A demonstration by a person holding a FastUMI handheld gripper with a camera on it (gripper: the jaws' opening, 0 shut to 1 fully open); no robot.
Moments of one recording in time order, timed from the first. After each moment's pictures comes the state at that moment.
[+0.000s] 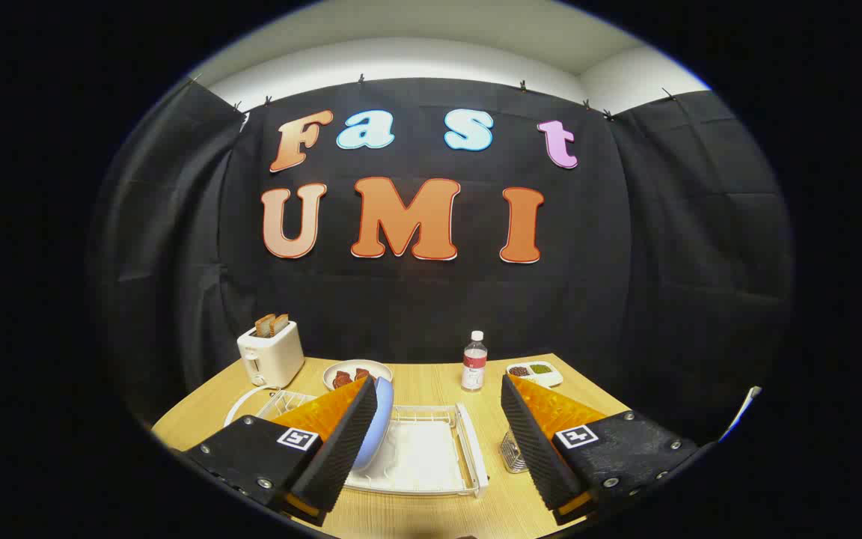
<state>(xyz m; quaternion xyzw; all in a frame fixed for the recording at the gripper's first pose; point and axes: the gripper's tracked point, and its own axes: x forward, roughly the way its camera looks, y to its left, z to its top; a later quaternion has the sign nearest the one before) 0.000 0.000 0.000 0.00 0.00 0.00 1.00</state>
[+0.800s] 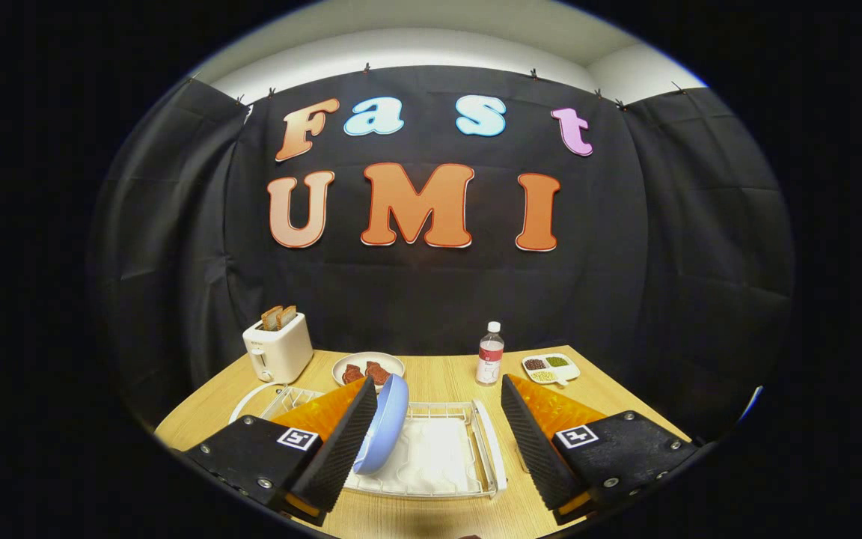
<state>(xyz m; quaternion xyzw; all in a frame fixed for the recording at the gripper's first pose) 0.026 0.018 -0.011 0.00 0.03 0.02 1.00</state>
